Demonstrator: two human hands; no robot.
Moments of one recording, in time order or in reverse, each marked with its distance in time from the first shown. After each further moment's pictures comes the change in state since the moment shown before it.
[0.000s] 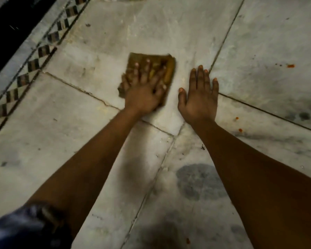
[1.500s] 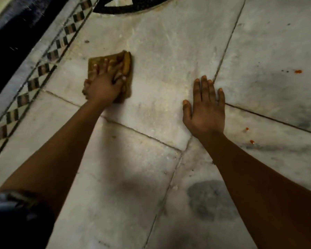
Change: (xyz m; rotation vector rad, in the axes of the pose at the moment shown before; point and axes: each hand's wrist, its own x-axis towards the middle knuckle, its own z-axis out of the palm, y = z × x) left_hand 0.051 -0.102 -0.034 -0.042 0.075 -0.187; right_hand 0.001 0.000 0.008 -0.011 0.034 0.008
